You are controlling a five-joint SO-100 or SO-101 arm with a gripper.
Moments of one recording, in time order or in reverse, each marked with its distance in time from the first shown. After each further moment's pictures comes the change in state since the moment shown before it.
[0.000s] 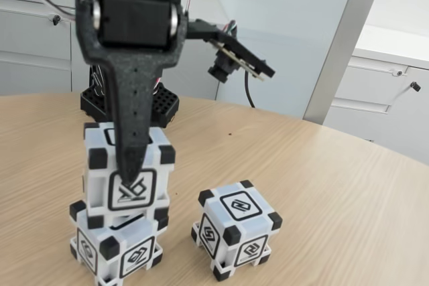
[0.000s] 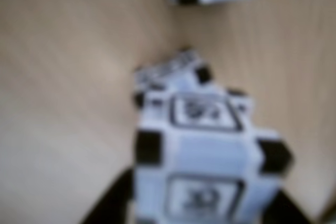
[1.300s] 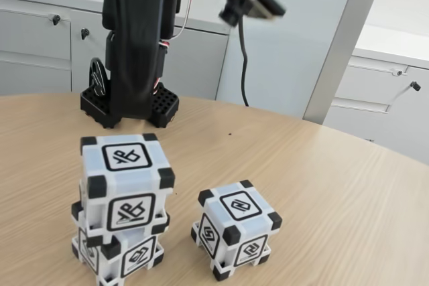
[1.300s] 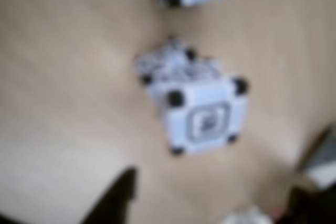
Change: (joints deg) arm -0.4 17.5 -0.1 8.1 5.7
